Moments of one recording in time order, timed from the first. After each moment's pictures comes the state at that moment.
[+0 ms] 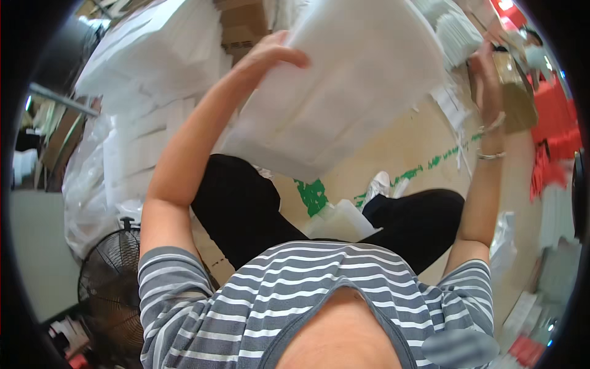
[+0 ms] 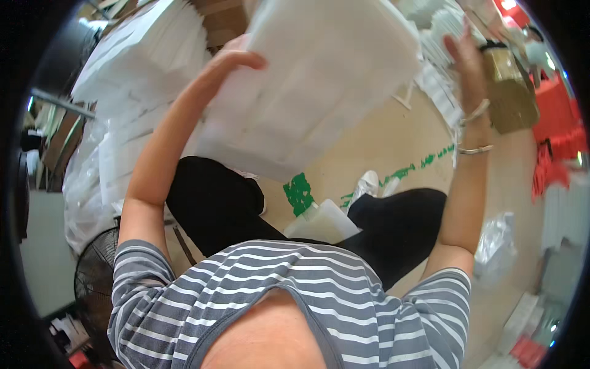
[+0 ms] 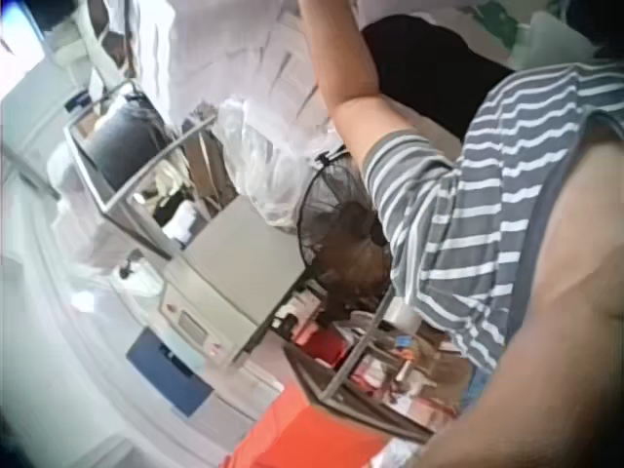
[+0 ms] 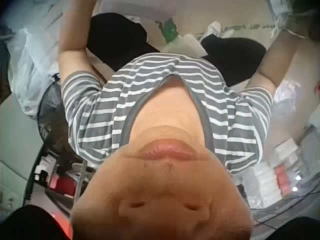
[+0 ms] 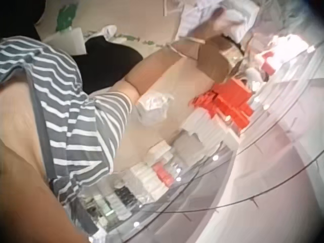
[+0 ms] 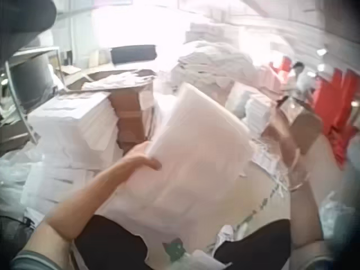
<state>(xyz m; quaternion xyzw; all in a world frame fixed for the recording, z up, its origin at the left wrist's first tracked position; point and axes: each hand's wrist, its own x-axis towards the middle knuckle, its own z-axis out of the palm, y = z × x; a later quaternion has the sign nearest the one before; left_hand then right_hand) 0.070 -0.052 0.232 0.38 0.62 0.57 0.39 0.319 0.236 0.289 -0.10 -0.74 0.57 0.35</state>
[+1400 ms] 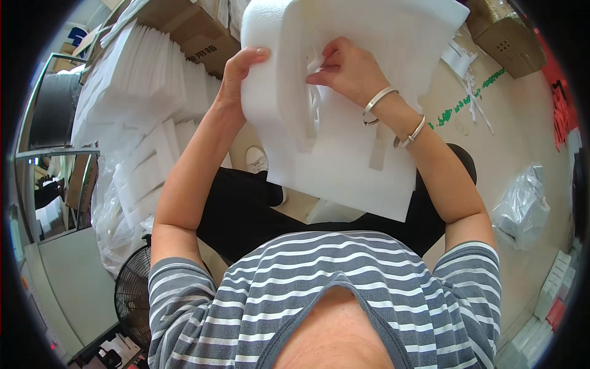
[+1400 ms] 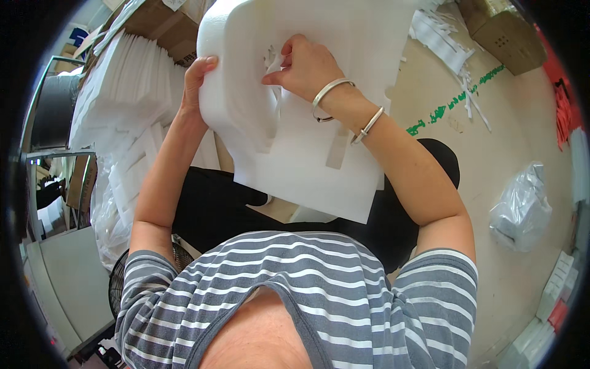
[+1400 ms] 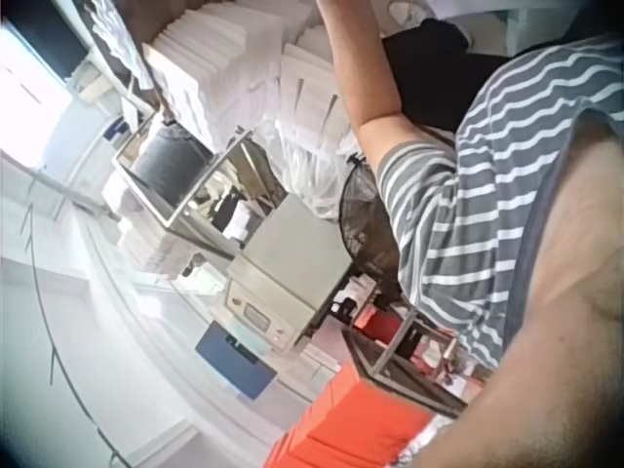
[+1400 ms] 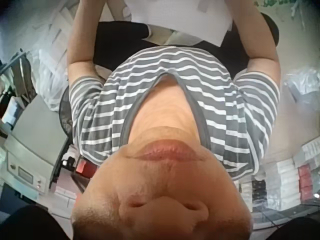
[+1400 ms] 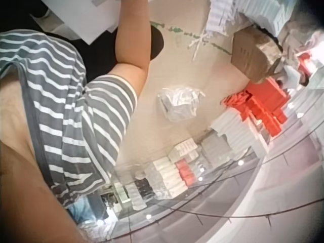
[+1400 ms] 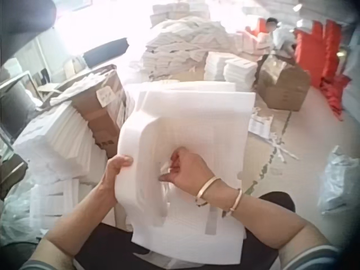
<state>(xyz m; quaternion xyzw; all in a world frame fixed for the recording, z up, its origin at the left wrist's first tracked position) 0.154 -0.032 0.214 0.19 0.50 0.66 0.53 0.293 0.087 0.204 -0.26 -0.86 0.39 0.19</state>
